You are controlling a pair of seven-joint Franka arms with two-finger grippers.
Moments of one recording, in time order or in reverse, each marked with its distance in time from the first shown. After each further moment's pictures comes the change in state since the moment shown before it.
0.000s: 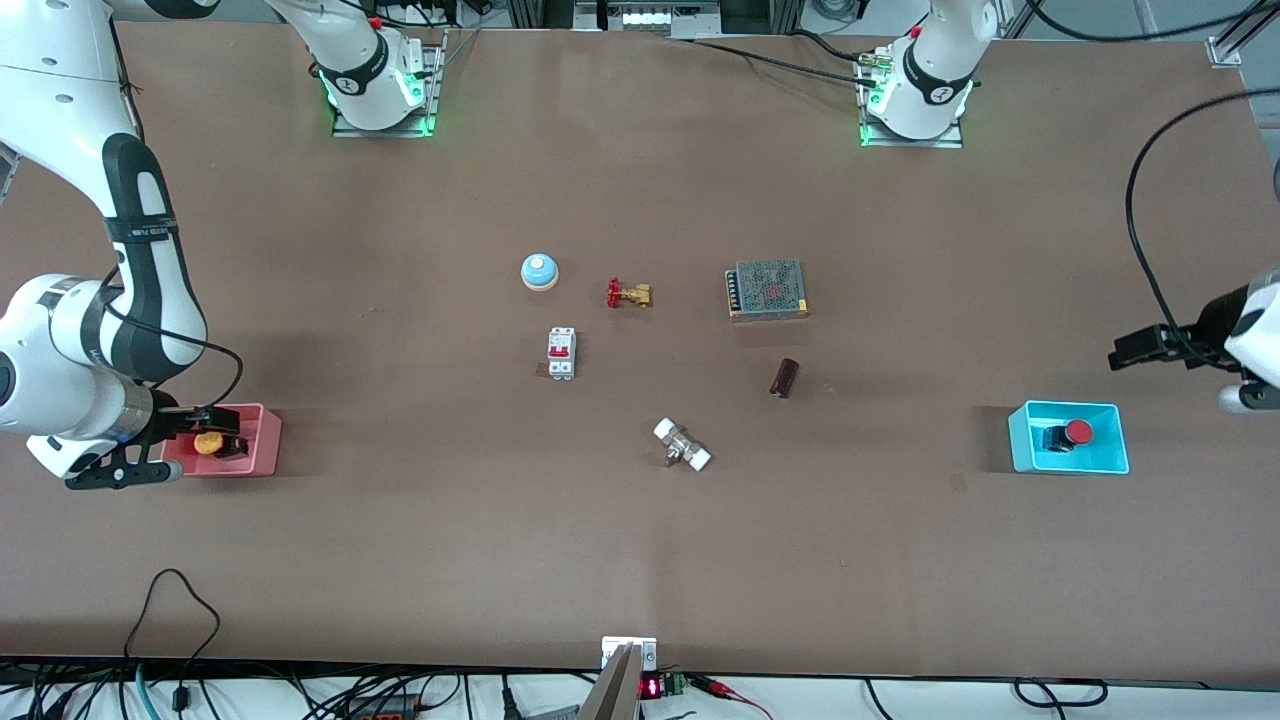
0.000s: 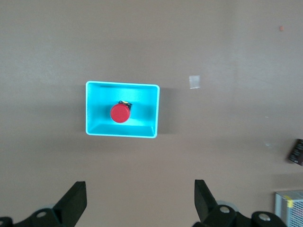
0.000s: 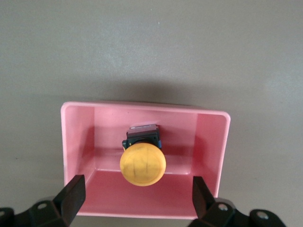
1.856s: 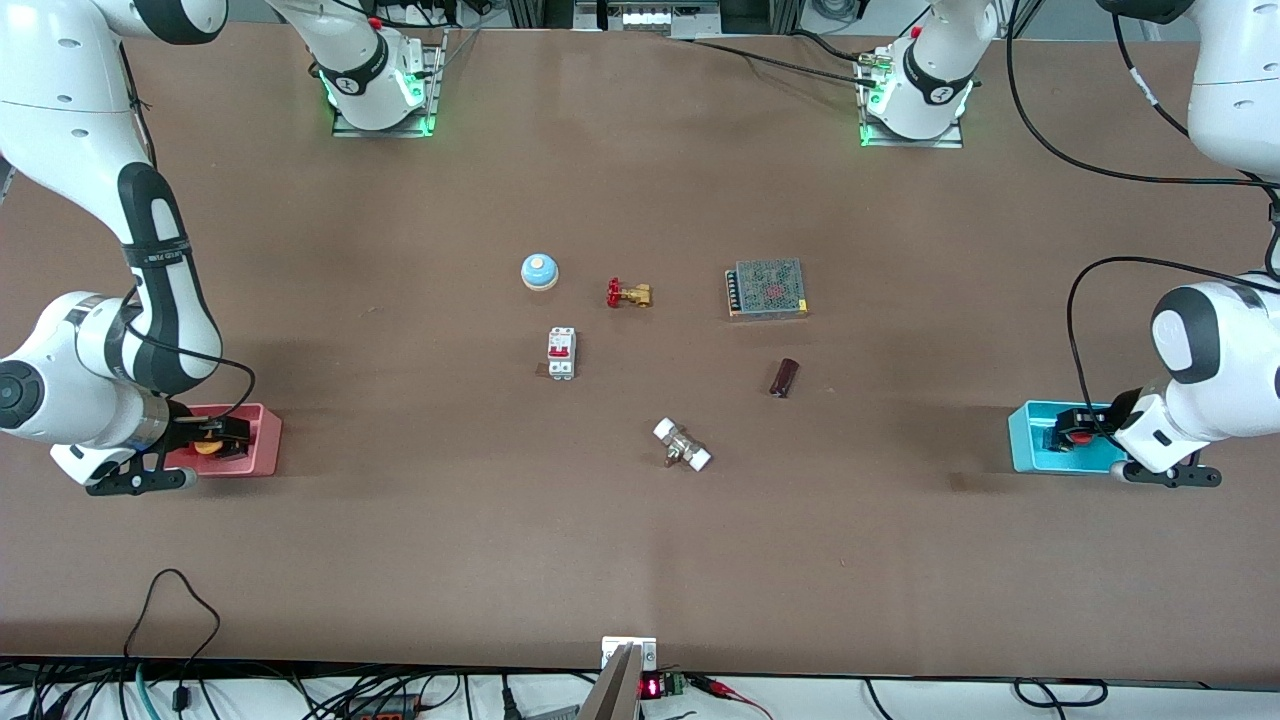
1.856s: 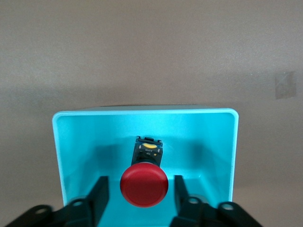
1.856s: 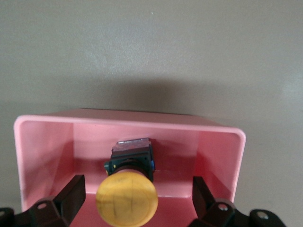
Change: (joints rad) left arm 0.050 0.356 0.002 0.005 0.070 0.312 0.087; right arm -0.026 0.081 0.015 0.020 0.000 0.067 -0.010
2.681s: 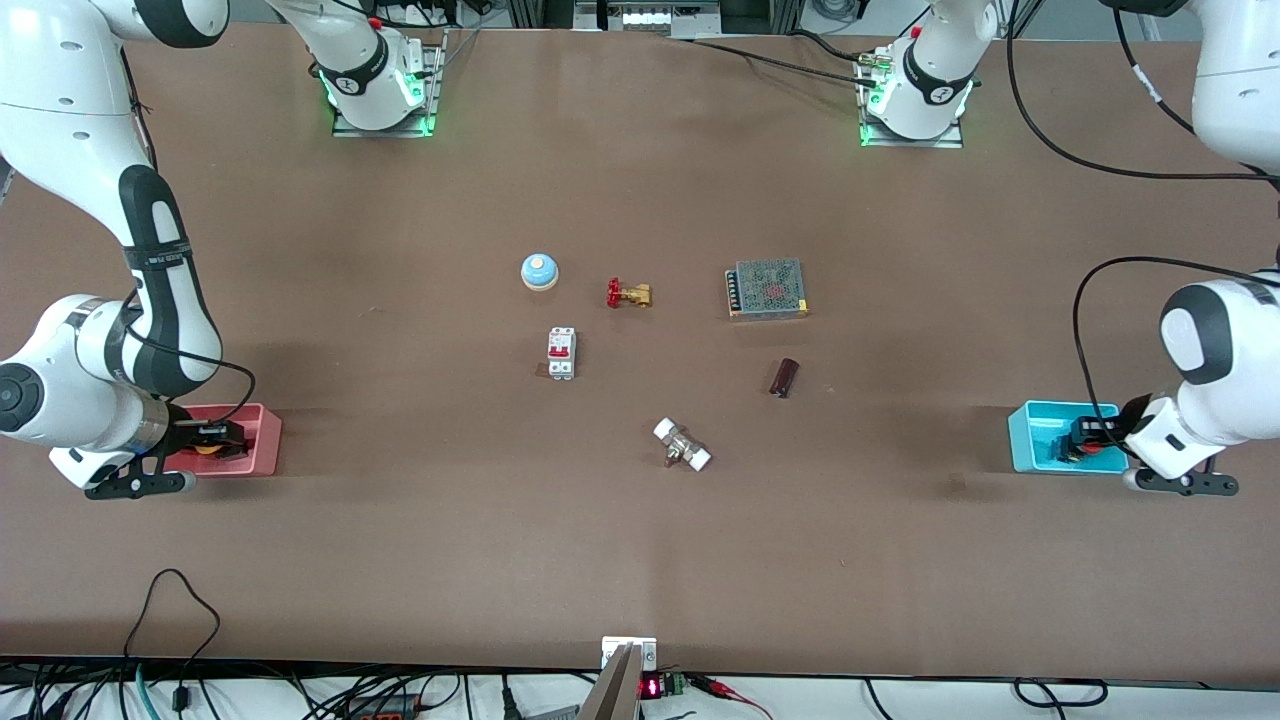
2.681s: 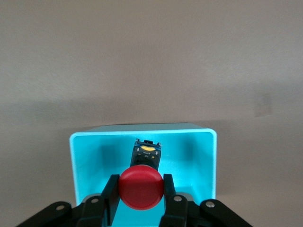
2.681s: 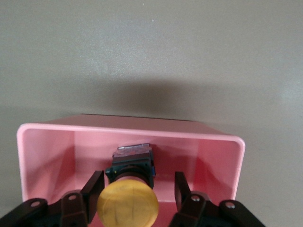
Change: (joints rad) left arm -0.006 -0.039 -0.013 0.036 0.000 -0.015 0.000; right arm 0.002 0.008 0.001 0.013 0.000 0.000 0.000
